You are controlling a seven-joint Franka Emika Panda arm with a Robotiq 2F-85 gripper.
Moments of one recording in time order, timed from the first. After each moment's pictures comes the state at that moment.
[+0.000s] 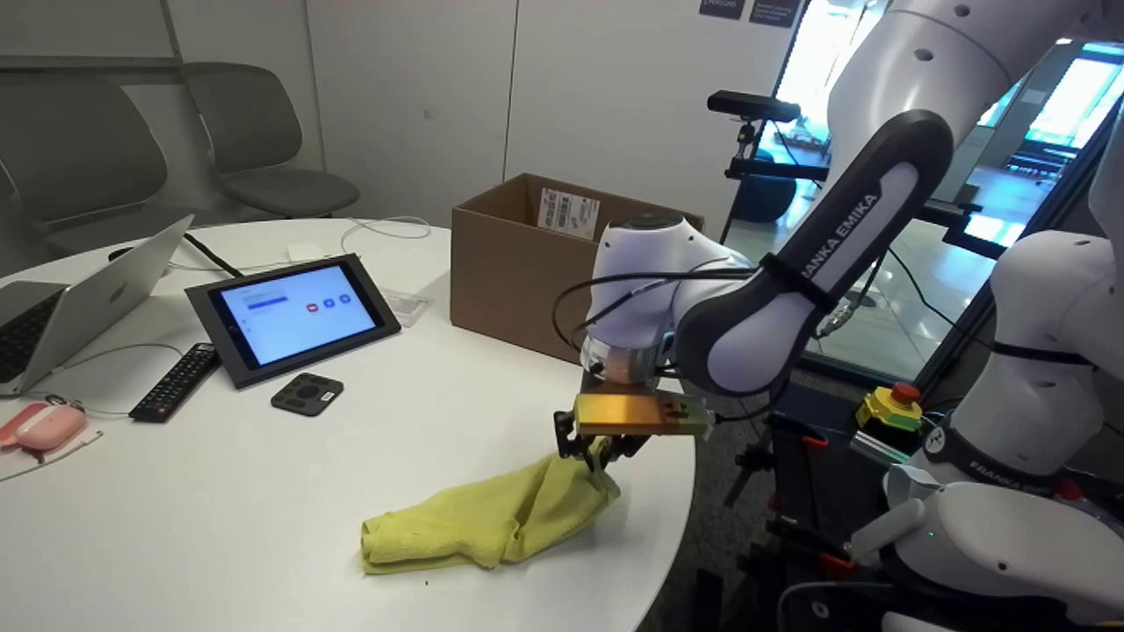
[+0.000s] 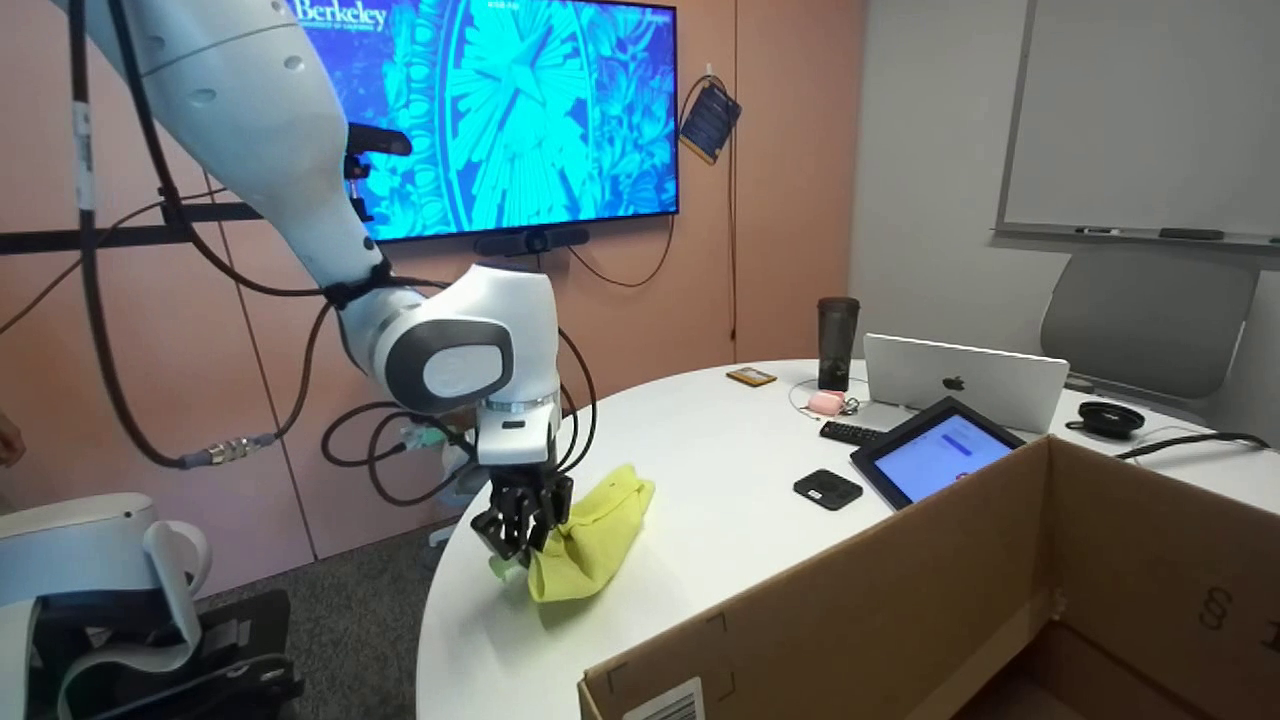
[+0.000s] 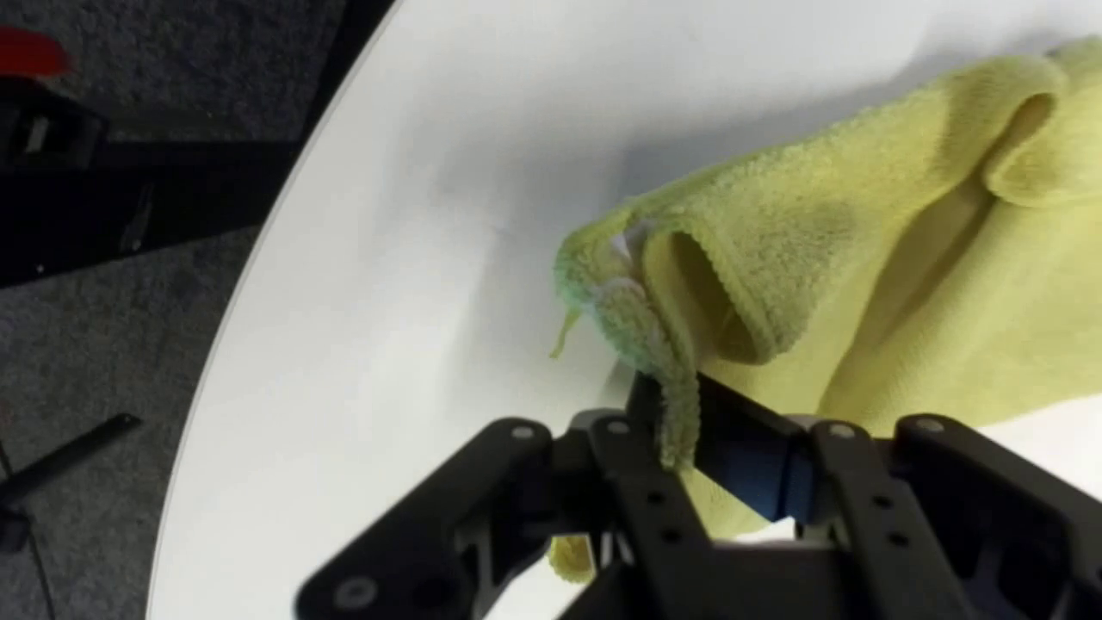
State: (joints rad) arm 0.38 0.35 -0.03 -2.37 0.08 2.69 1.37
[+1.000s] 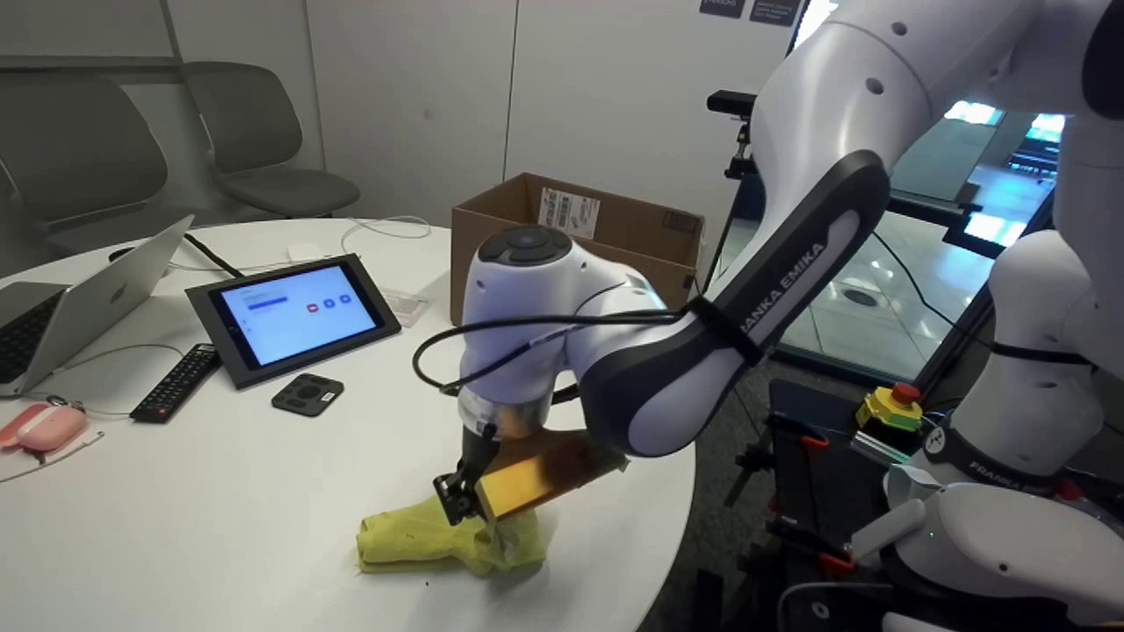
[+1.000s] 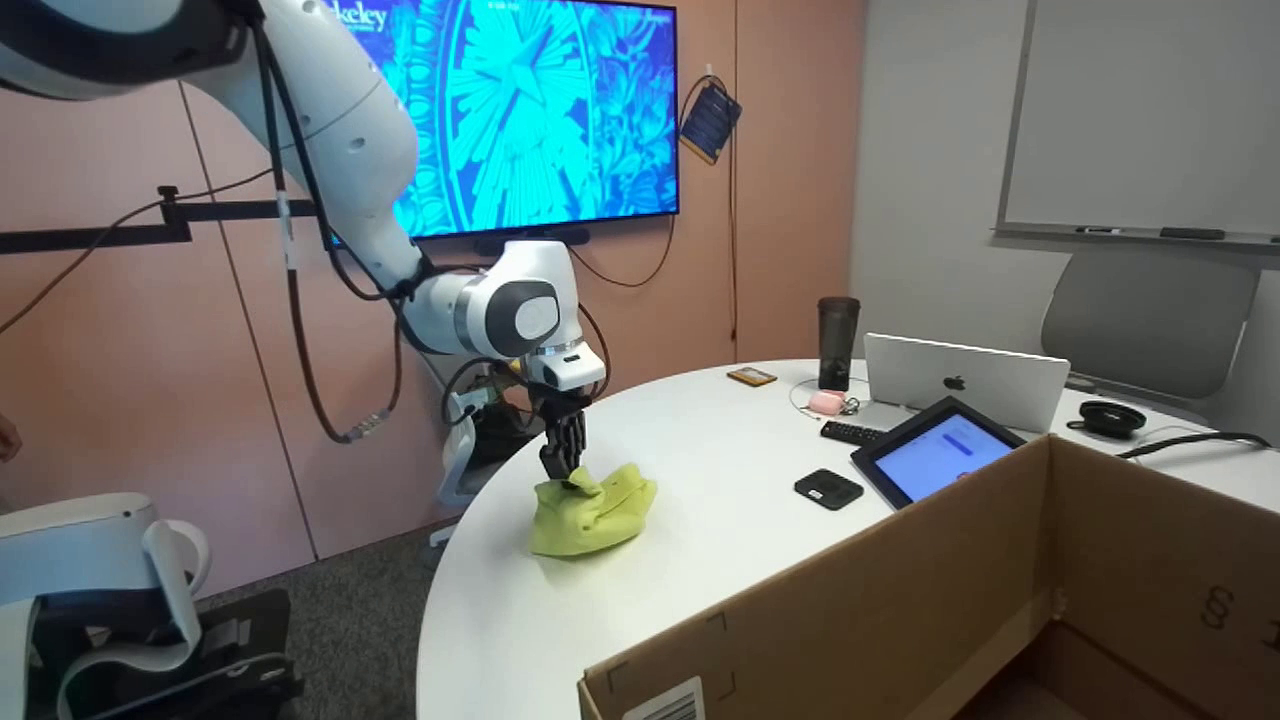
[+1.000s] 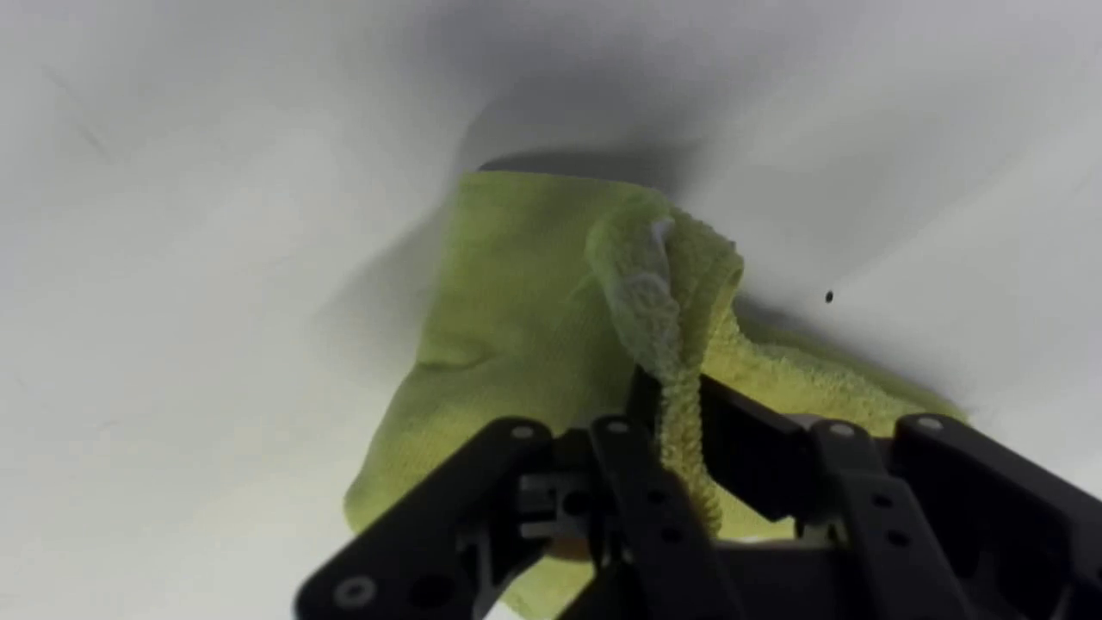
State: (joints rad) arm 0.42 0.62 0.09 -1.90 -0.18 2.54 1.22
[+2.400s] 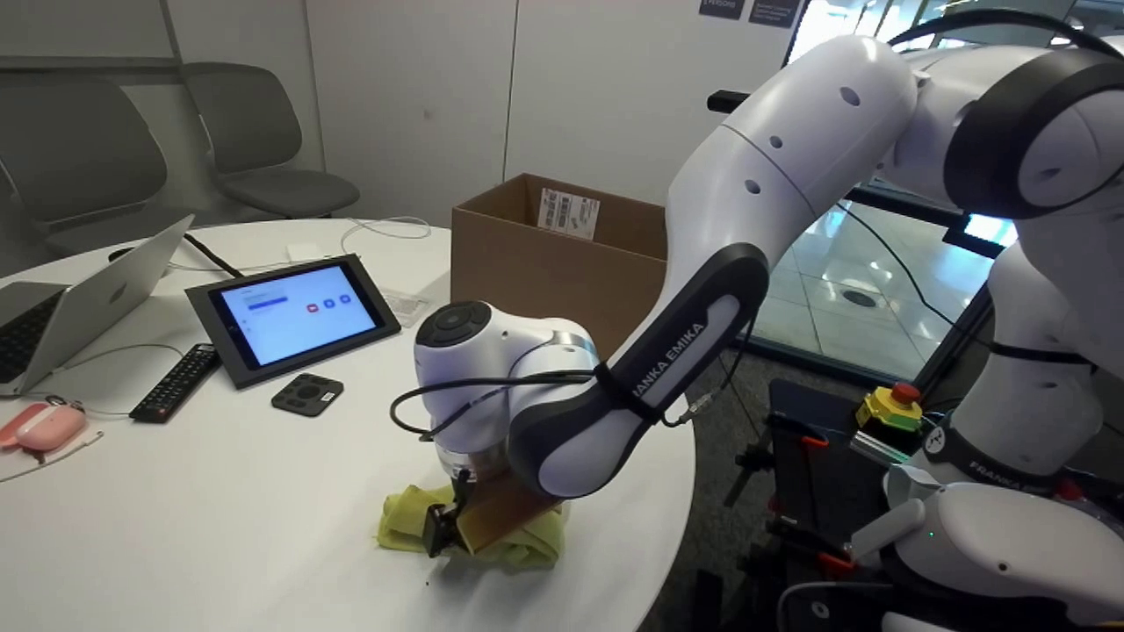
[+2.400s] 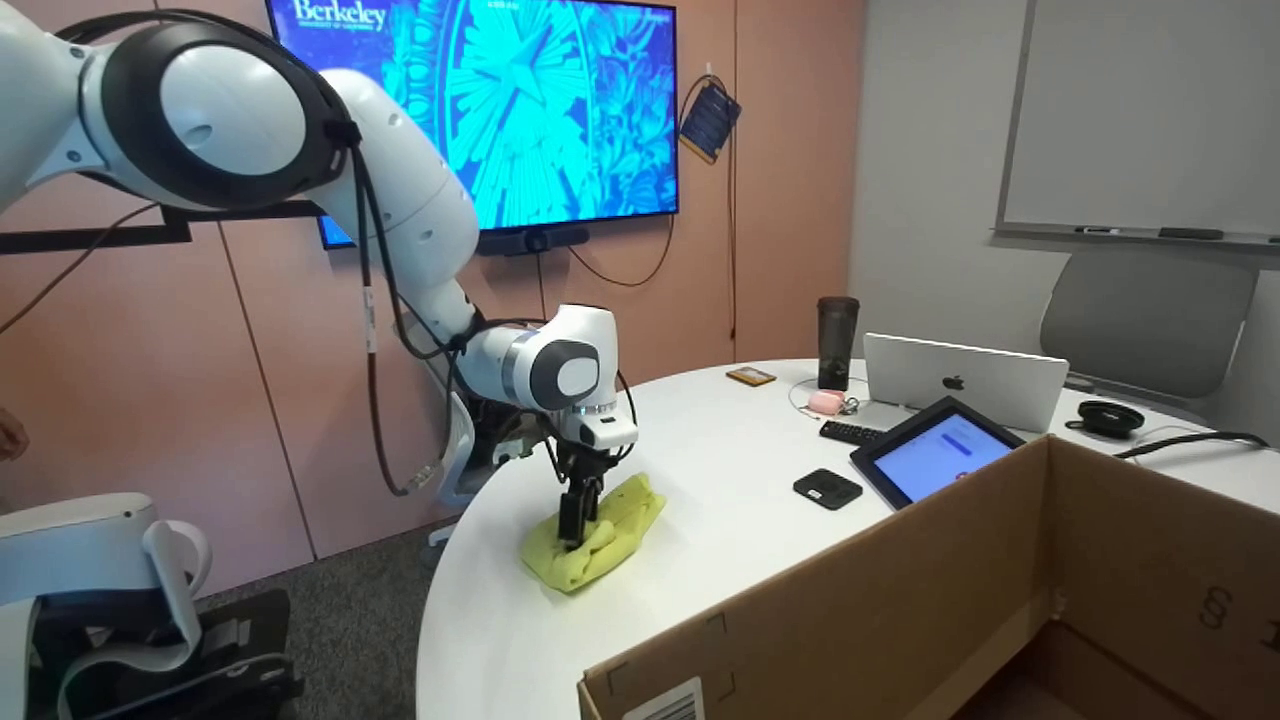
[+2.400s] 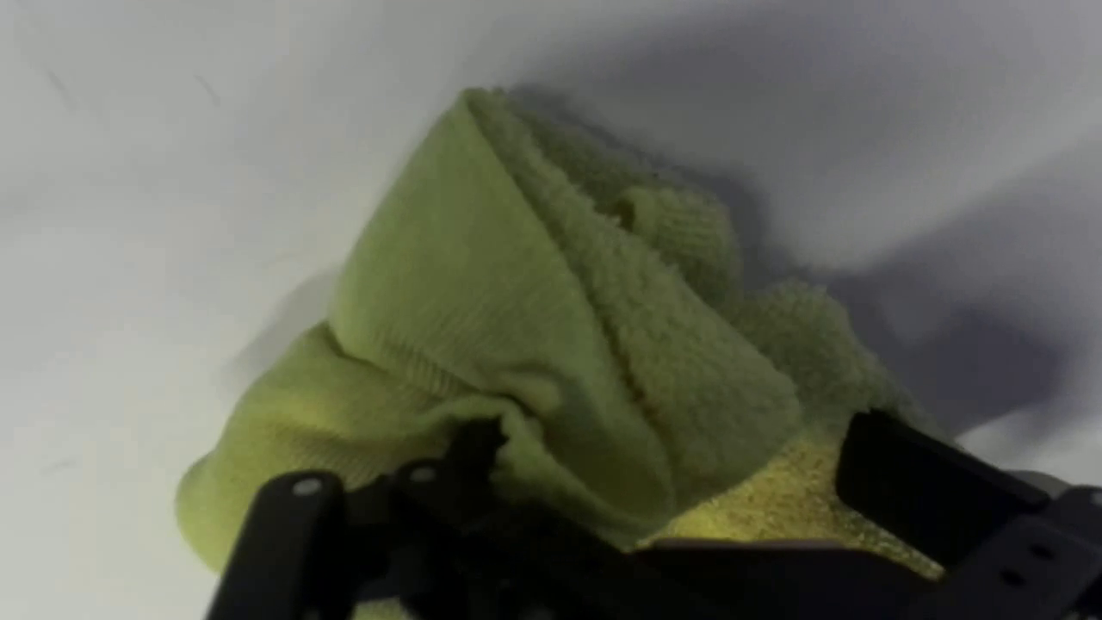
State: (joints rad) arm 0.43 0.86 0.03 -1.67 -0.11 2.37 1.11
